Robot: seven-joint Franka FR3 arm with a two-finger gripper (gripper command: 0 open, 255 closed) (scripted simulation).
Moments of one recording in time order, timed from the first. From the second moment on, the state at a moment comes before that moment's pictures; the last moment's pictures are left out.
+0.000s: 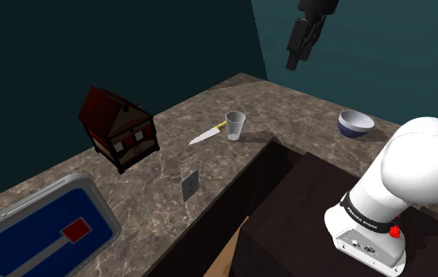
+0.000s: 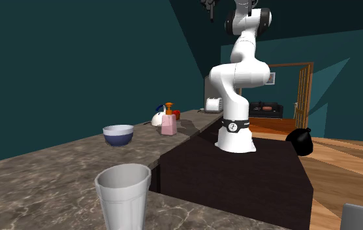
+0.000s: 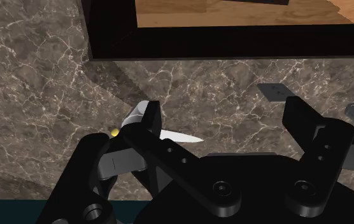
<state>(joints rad) -0.02 -0.78 0.06 -2.32 0.06 1.57 -0.10</state>
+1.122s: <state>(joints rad) -0.07 -0.38 0.09 -2.41 -0.02 2.04 -0.09</state>
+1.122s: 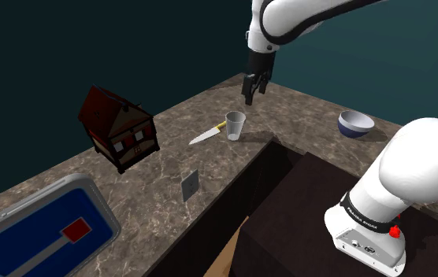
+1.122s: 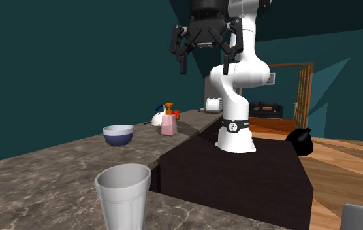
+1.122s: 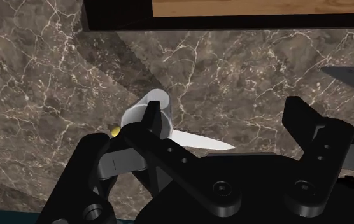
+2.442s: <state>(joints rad) -0.11 0.32 0.06 -2.12 -0.24 2.40 0.02</state>
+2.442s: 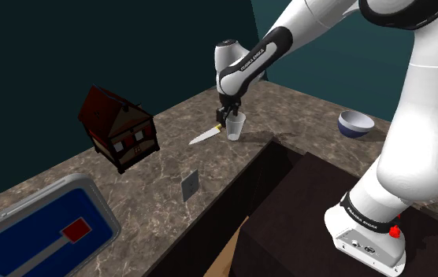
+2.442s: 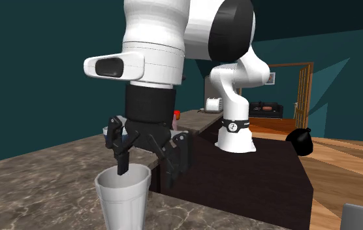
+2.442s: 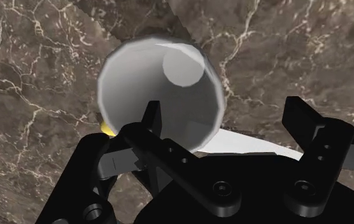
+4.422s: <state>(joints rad) -0.11 0.31 0.06 -2.11 -0.24 2.39 0.00</state>
